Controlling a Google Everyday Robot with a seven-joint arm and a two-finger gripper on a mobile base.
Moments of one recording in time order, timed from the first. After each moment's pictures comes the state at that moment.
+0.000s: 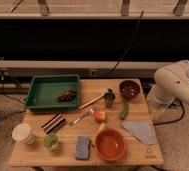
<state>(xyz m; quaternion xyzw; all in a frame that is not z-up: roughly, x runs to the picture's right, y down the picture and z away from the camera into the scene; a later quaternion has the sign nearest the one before) 0.284 0.106 0.684 -0.28 0.02 0.02 0.96</state>
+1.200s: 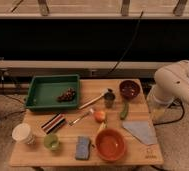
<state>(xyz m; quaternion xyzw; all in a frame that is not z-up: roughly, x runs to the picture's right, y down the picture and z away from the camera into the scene) 0.284 0.106 0.684 -0.28 0.02 0.02 0.96</state>
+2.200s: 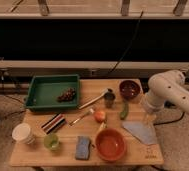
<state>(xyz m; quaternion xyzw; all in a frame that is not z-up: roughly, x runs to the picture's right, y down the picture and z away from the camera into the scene) 0.260 0.164 0.747 -0.34 -0.05 0.00 0.94</state>
